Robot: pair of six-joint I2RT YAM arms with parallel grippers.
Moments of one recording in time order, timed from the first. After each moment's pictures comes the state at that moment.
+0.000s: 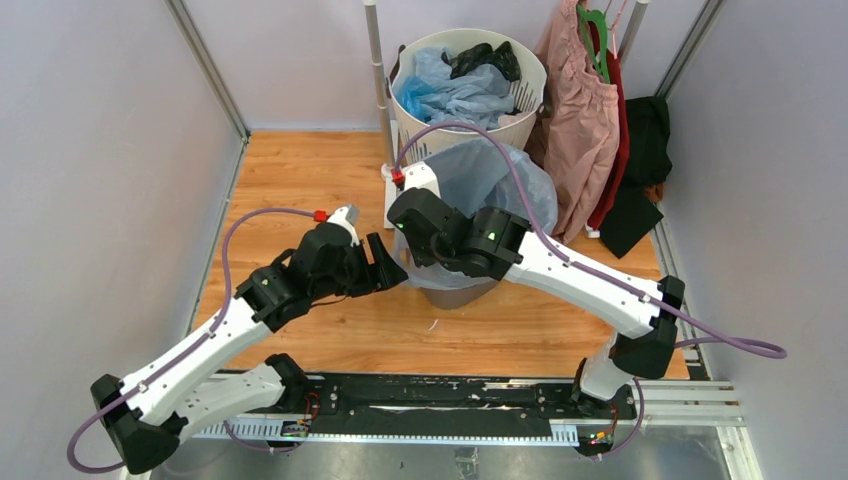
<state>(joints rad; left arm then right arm) -0.77 0.85 0.86 -0.62 -0.03 -0.88 1.16 1.61 1.79 -0.98 0.46 0.45</state>
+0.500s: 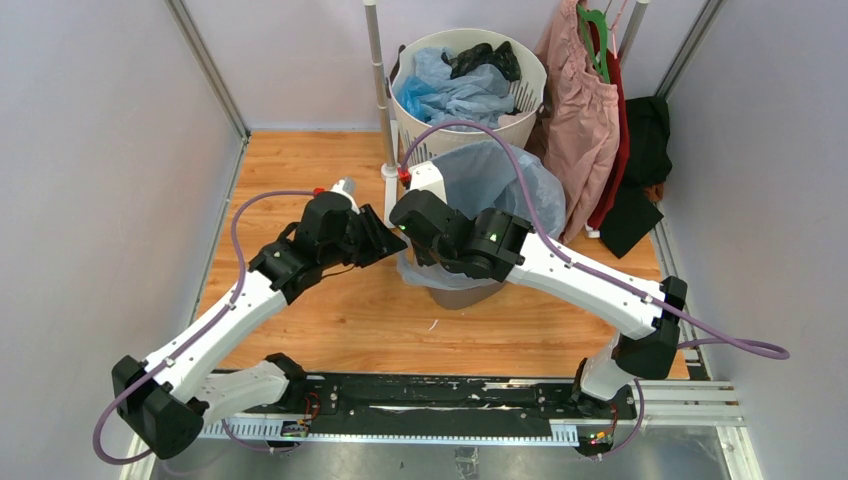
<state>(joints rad) -0.61 1.02 0.95 -0.49 0.06 -0.95 1.16 1.58 1.75 -0.97 0.51 0.51</state>
